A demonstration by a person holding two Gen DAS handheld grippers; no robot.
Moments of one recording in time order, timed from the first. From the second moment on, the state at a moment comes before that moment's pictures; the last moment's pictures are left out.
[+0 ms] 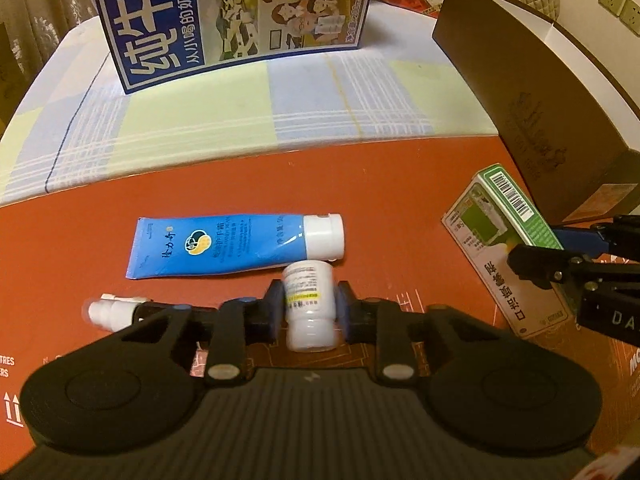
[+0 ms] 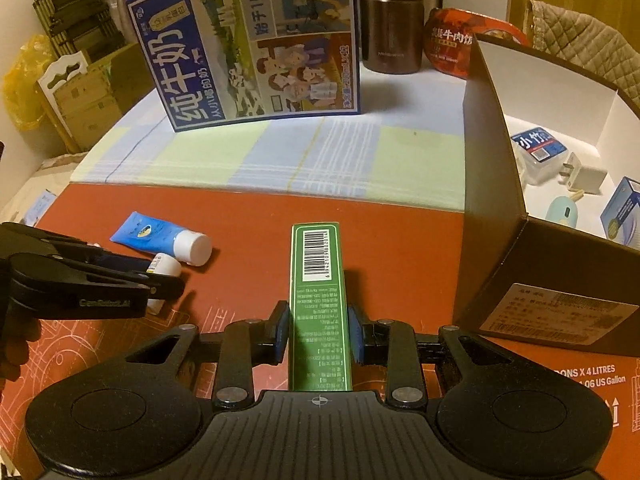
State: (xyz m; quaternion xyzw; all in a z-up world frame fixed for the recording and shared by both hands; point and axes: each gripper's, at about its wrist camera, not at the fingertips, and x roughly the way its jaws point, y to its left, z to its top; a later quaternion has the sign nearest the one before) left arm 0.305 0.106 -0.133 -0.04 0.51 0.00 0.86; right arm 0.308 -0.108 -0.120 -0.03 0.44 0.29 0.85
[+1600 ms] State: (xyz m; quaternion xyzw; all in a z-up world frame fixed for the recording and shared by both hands) left arm 0.262 0.046 -0.069 -0.04 0.48 -0.02 0.88; right arm 0.277 -0.154 -0.067 -0.01 0.42 0.31 0.85
